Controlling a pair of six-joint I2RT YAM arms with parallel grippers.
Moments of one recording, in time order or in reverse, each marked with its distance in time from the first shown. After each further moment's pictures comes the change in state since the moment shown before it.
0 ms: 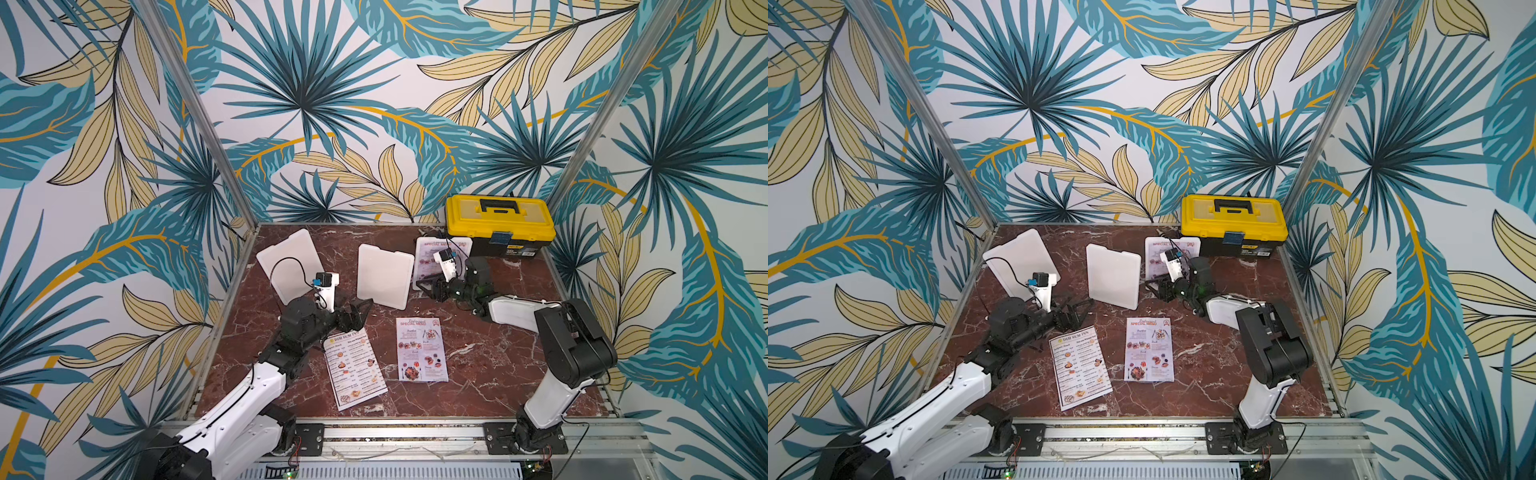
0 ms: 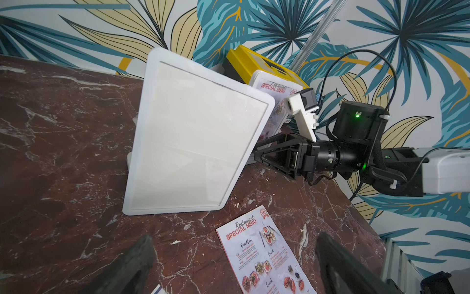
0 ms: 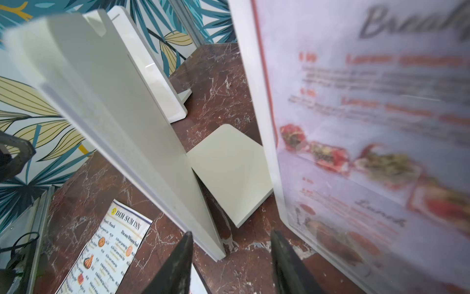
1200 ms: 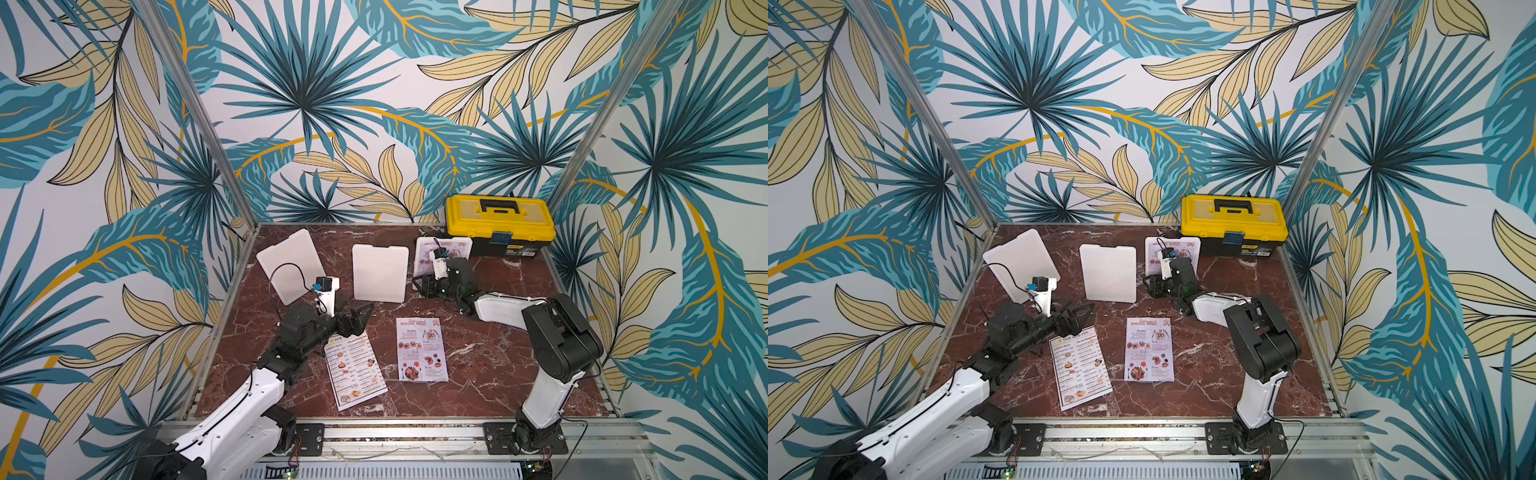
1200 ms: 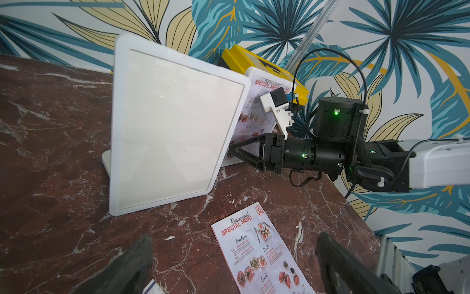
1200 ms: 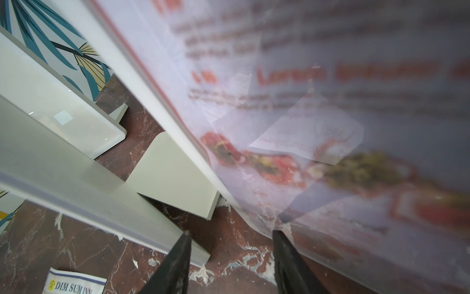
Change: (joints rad) left arm -0.037 -0.023 -0.037 0.014 -0.020 -0.019; right arm 0.111 0.066 0.074 -0.104 0.363 0.161
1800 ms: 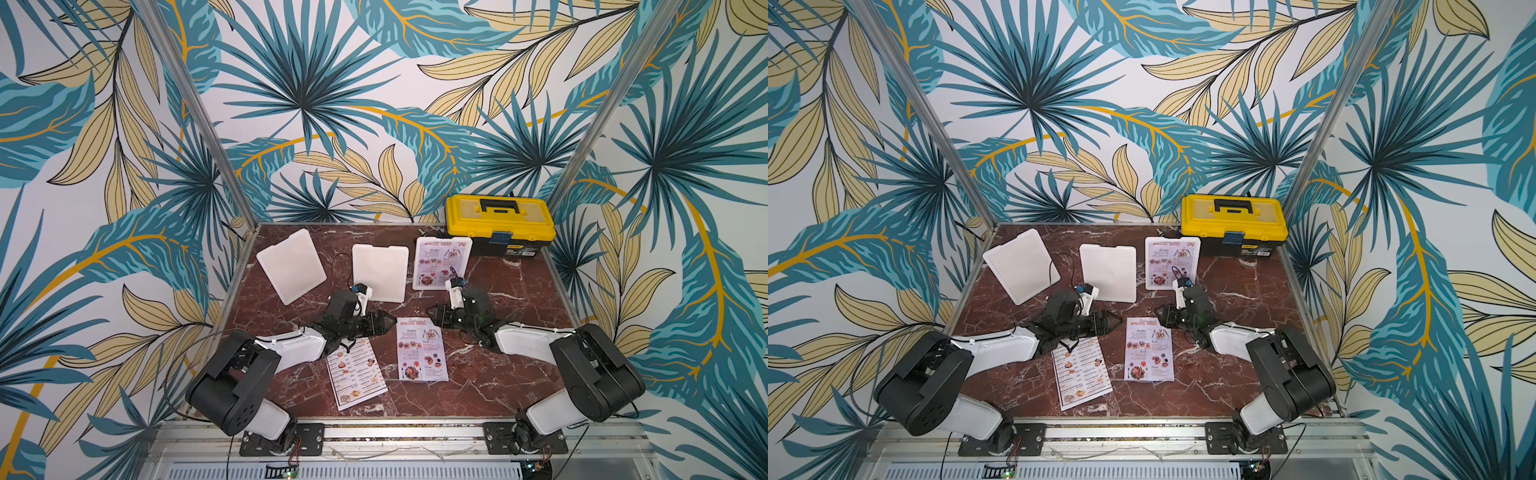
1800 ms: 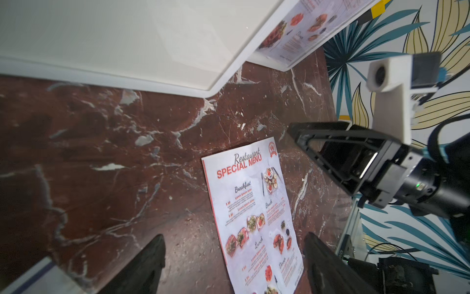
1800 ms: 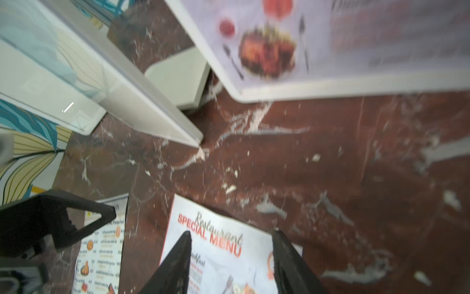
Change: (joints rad) left arm -0.107 0.589 0.174 0.000 0.138 -0.278; right arm 0.030 -0.266 -0.373 -0.038 -0.025 0.175
